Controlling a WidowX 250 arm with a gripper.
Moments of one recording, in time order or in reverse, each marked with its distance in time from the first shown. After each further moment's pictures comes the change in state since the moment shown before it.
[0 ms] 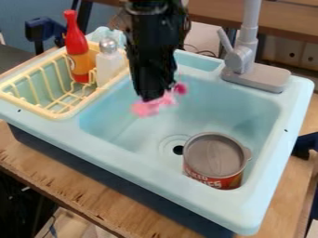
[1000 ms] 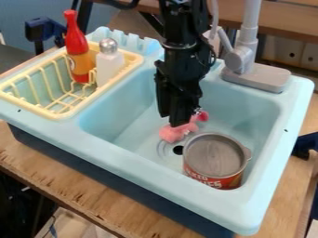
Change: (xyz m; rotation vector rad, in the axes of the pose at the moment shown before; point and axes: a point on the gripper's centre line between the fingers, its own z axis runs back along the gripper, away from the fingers) arm 0.033 -0.009 -0.050 -0.091 0.088 -0.054
